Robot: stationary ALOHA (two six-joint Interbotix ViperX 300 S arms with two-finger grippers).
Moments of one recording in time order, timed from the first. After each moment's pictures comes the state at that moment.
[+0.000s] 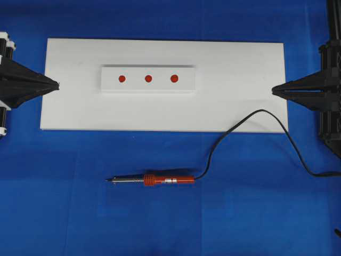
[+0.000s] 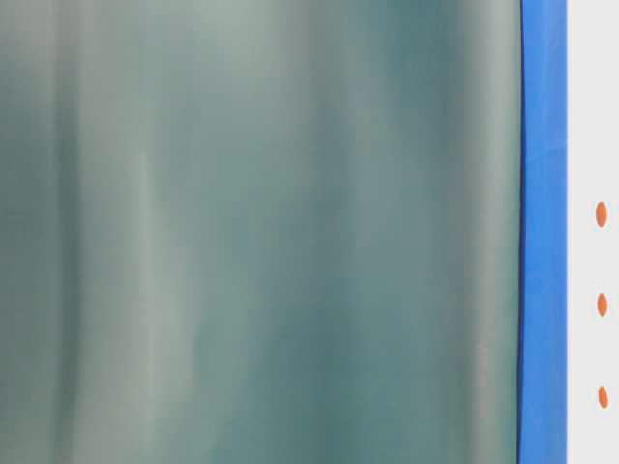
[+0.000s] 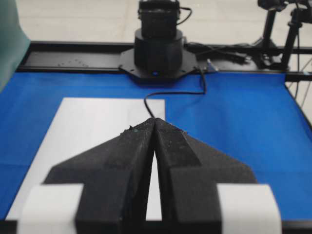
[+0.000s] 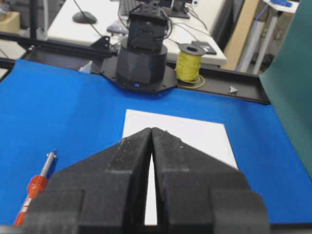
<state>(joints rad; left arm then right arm) 0.00 -0.97 1.18 0.00 -0.29 0.00 0.00 -0.97 1.19 0.00 -0.29 0.00</state>
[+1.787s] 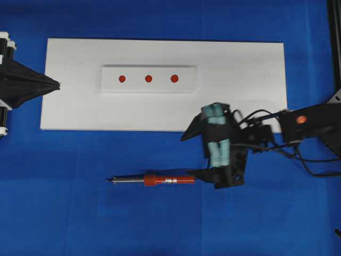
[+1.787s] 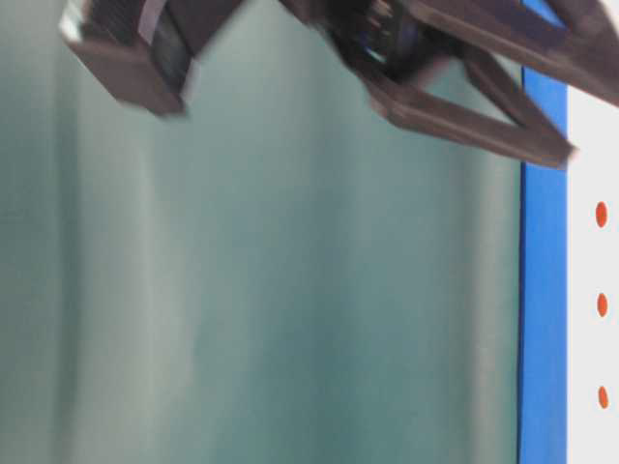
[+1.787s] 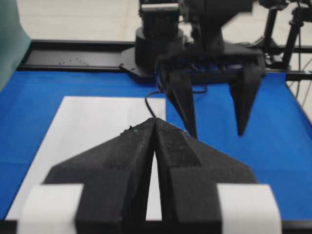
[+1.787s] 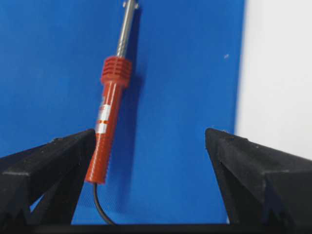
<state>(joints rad) 0.00 -0.96 1.18 0.00 -0.29 0.00 0.19 -0.05 0.67 0.01 0.04 0.22</state>
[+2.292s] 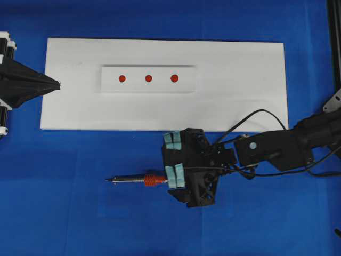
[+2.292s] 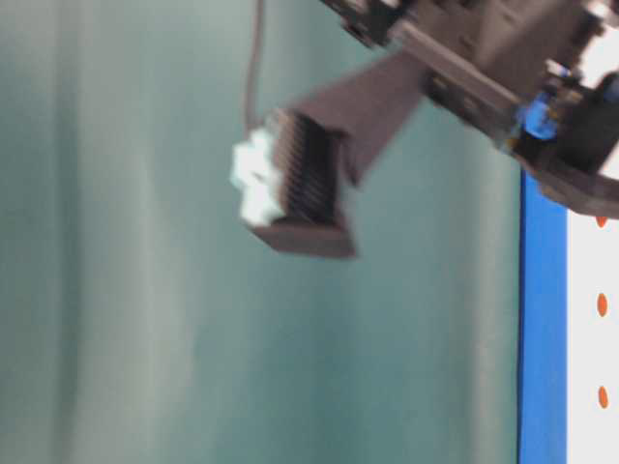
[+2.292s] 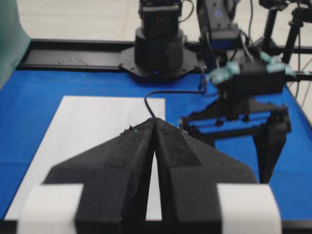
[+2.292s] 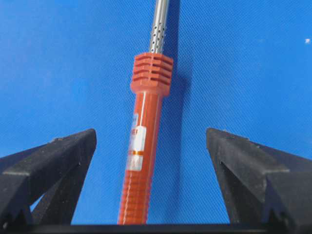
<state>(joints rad) 0.00 -0.96 1.18 0.00 -0.29 -0.01 0.25 0.22 0.51 0.01 0.08 0.32</state>
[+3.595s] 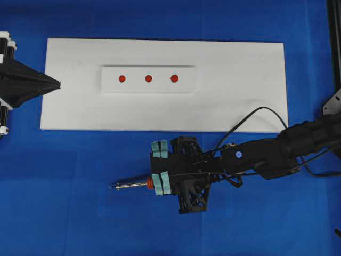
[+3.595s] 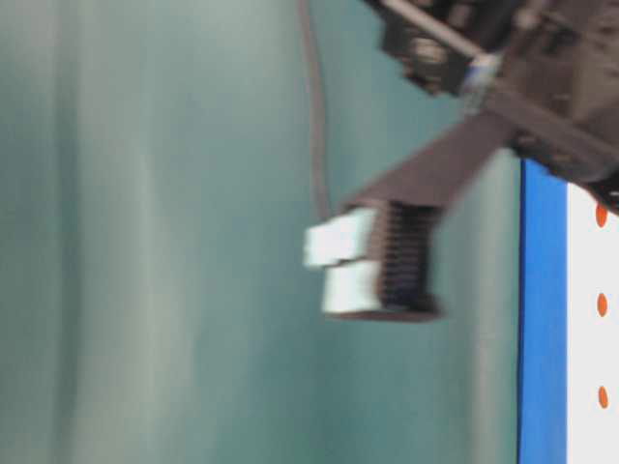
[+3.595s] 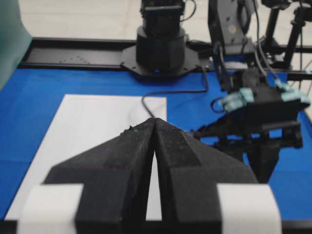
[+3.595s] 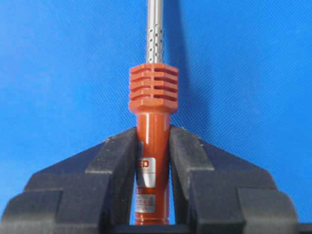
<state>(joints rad) 0.01 -0.96 1.18 0.00 -0.29 -0.01 0.26 0.26 0.43 0.01 0.18 0.36</state>
